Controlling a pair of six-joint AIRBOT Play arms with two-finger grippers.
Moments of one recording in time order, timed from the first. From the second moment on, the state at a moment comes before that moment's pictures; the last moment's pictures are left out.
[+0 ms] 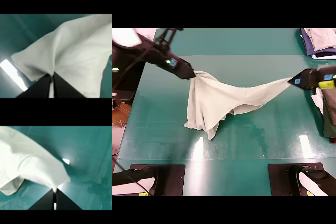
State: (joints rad) left arm -0.29 -1.41 1.67 1.17 -1.33 -1.25; right arm 0.00 -0.92 1.28 -1.09 1.37 1.51
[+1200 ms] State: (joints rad) left arm -0.27 -1.16 0.72 0.87 -1.03 -1.36; right arm 0.00 -0.92 1.12 -1.09 1.25 1.51
